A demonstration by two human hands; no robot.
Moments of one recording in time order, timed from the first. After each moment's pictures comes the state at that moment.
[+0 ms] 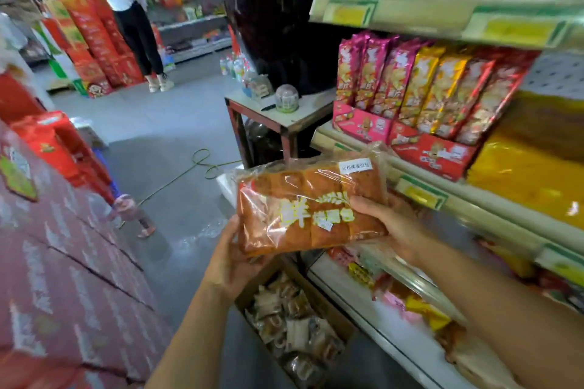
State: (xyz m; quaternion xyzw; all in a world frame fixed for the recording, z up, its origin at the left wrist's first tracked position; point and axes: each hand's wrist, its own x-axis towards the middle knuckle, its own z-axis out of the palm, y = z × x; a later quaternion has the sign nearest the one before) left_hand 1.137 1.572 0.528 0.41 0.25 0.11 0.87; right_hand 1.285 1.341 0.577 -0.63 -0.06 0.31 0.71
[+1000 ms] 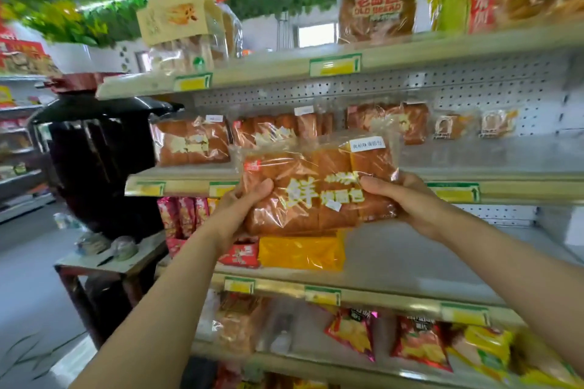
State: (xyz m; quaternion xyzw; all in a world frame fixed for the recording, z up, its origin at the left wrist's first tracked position) left_hand 1.215 1.281 0.826 0.71 -0.08 -0.03 0.70; right_hand 1.188 0.981 0.831 -0.70 -0.08 -0.05 0.71
